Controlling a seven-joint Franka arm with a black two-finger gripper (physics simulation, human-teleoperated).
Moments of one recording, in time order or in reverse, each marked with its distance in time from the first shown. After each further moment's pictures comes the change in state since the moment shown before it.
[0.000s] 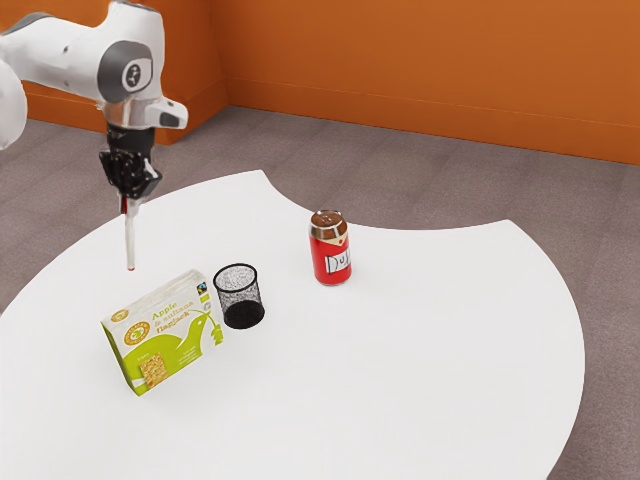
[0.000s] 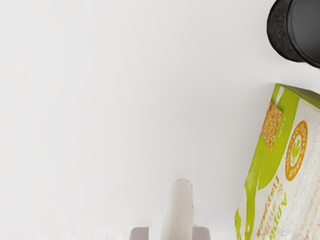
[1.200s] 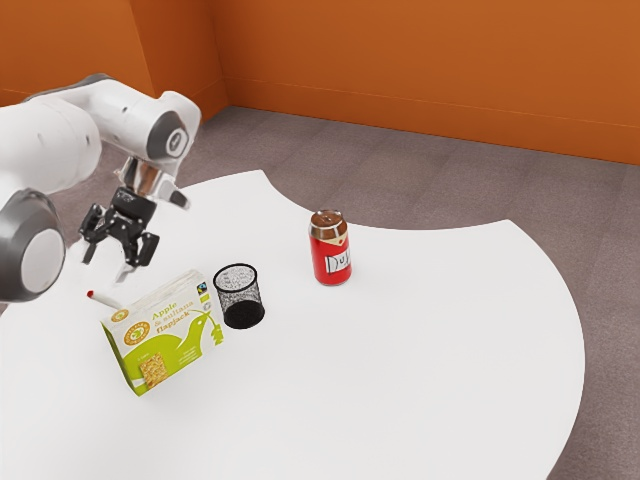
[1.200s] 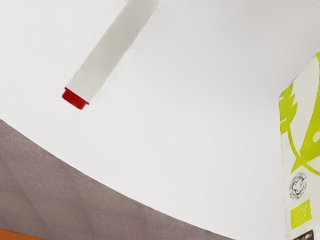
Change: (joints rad) arm 0.000 0.291 0.053 0.103 0.063 -0.351 -0.087
